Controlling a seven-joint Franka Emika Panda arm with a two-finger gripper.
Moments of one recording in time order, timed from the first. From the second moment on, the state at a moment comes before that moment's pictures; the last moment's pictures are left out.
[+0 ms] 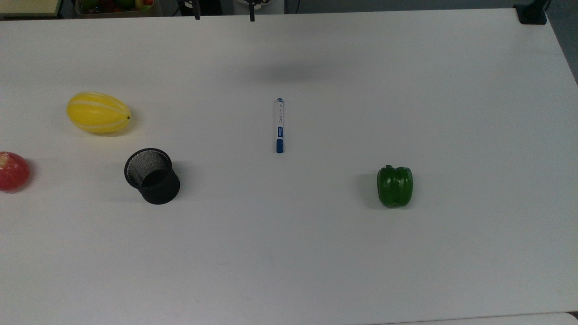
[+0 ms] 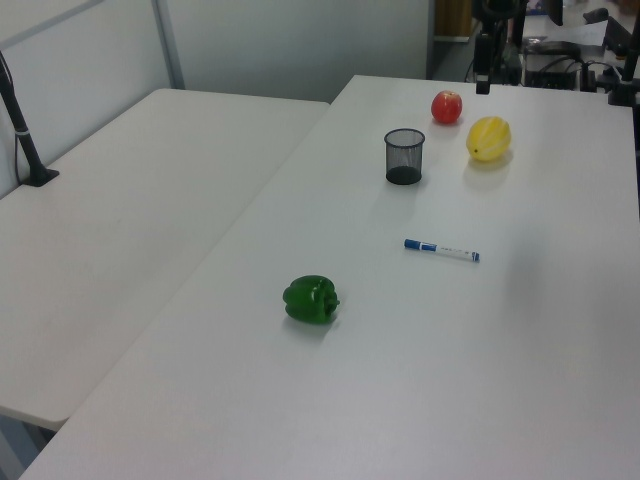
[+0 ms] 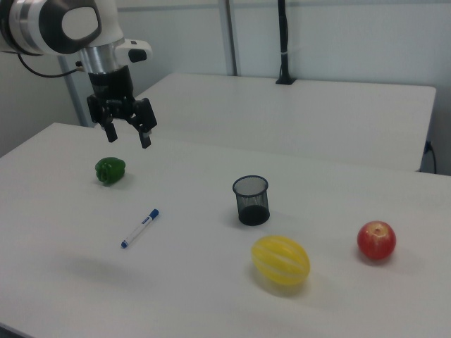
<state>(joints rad) 0.12 0.02 -0.06 -1.62 -0.03 1.63 -0.01</state>
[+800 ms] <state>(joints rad) 0.12 0.03 -0.05 -1.62 -0.03 1.64 -0.01</state>
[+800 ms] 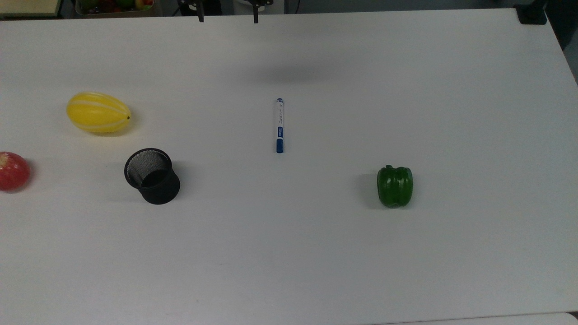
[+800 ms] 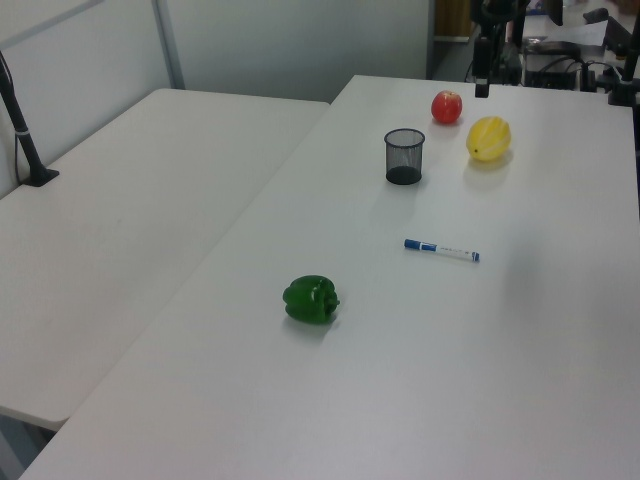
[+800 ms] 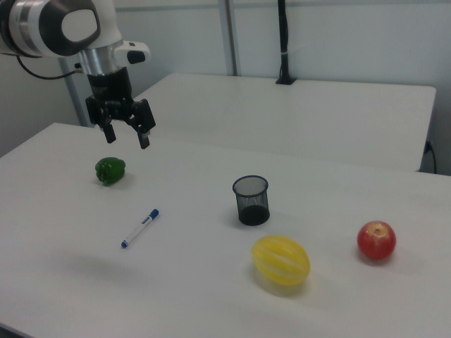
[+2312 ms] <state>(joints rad) 0.18 0.29 -0.02 -1.82 -0.06 2.08 0.08</state>
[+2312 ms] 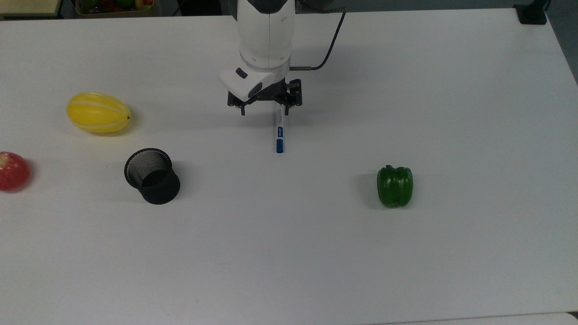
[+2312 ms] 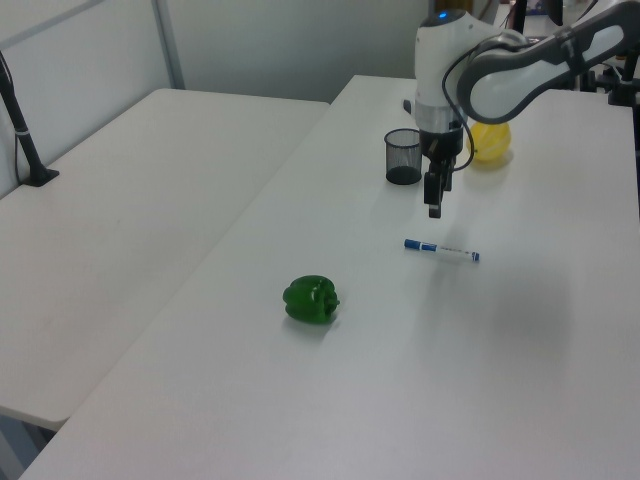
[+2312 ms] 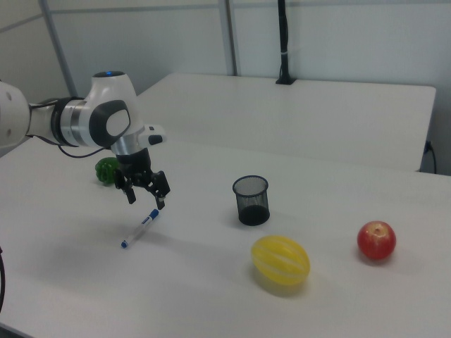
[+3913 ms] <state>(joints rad) 0.21 0.42 -0.02 -1.82 -0.06 2.21 0.15</state>
